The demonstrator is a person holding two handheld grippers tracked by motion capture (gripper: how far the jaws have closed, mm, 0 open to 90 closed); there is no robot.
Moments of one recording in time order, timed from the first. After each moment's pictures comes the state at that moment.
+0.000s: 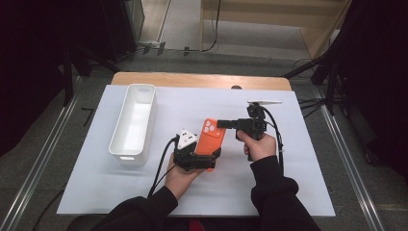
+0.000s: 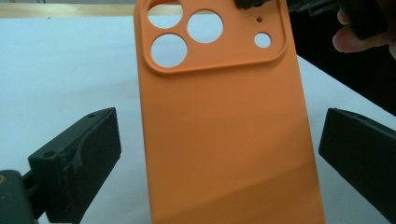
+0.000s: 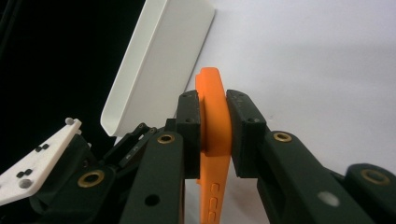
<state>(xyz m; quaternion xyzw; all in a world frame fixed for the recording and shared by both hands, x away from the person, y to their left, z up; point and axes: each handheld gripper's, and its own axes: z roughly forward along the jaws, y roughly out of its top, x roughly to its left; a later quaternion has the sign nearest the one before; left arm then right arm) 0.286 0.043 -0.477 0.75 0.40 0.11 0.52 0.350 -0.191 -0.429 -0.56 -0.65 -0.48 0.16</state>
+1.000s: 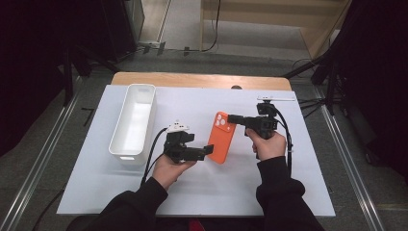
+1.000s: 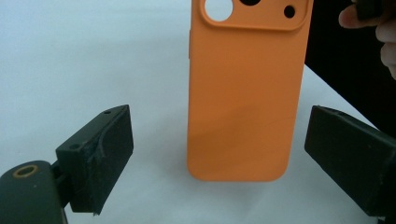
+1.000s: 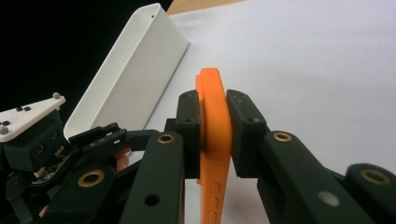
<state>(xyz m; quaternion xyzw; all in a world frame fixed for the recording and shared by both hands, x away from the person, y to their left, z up) 0.311 0.071 -0.460 0.78 0.40 0.01 0.49 0.339 -0.210 -0.411 -0.55 -0.67 -0.49 0.04</state>
